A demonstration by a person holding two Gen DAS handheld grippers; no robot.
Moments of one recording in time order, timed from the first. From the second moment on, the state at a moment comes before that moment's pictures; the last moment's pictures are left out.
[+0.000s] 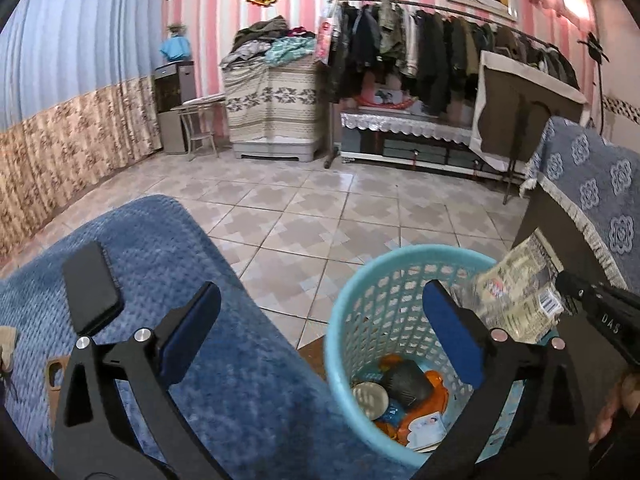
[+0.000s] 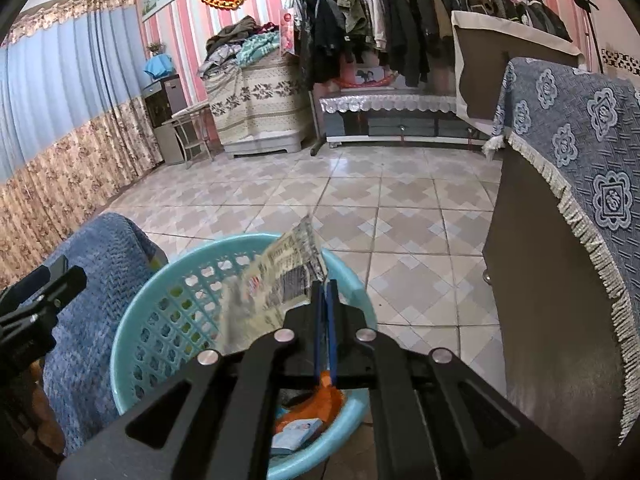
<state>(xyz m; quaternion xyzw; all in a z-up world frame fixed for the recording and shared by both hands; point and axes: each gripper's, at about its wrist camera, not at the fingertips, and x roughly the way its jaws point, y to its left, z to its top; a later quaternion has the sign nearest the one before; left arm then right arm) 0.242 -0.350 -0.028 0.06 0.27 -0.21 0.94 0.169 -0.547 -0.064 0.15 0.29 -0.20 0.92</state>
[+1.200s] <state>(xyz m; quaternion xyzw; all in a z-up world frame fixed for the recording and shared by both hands) 0.204 -0.173 -0.004 0.03 0.26 -0.10 0.96 0.178 -0.453 -0.044 0.09 0.24 -0.17 0.95</state>
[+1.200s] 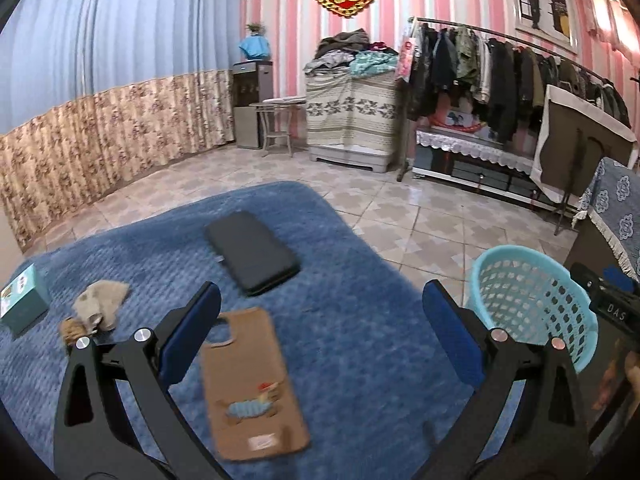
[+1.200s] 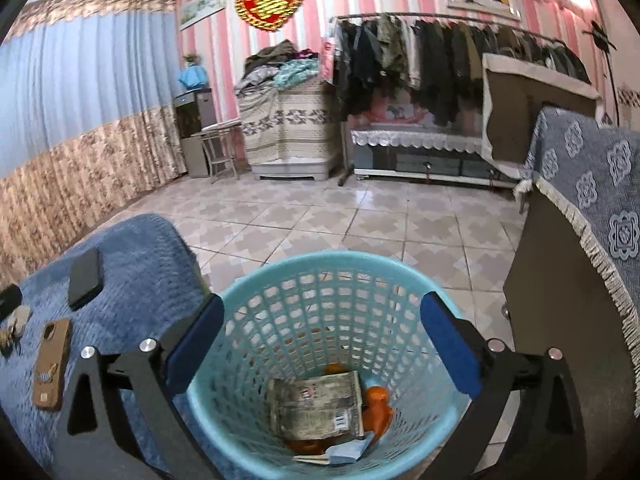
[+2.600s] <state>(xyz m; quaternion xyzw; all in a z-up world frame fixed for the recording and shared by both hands) 0.248 0.107 -0.082 -0.06 0.35 0.06 0.93 0.204 -0.273 -0.071 -0.03 0.29 -0.03 0.95</state>
